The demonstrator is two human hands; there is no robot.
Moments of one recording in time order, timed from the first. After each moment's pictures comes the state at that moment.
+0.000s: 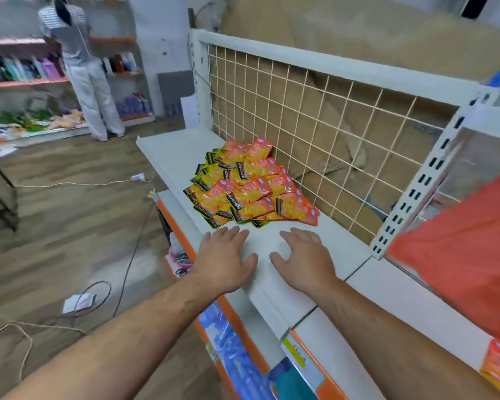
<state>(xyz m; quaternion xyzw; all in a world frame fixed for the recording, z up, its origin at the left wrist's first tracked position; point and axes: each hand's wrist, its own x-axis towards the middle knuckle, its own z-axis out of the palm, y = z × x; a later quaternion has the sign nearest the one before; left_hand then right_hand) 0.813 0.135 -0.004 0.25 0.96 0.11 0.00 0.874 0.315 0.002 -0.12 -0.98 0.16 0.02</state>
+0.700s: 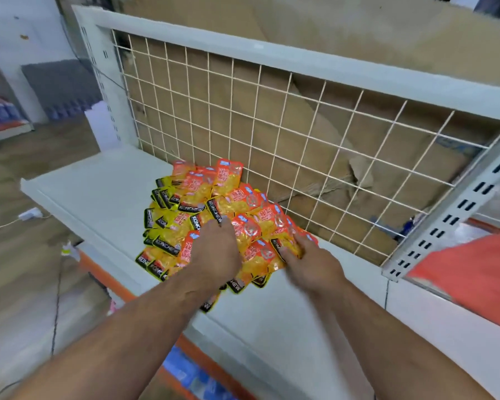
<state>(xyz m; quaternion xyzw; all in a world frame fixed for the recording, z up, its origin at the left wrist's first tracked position) 0.602 0.190 -0.008 0.33 0.94 0.11 0.04 0.734 0.349 -0.023 -0.40 -0.89 0.24 0.00</state>
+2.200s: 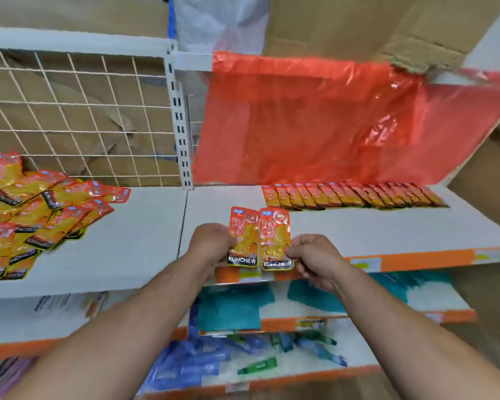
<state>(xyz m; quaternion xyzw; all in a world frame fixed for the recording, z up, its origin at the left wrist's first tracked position) 0.952 0.233 0.017 0.35 0.73 0.41 0.41 1.163 0.271 0.016 -0.59 -0.53 0.56 0.24</state>
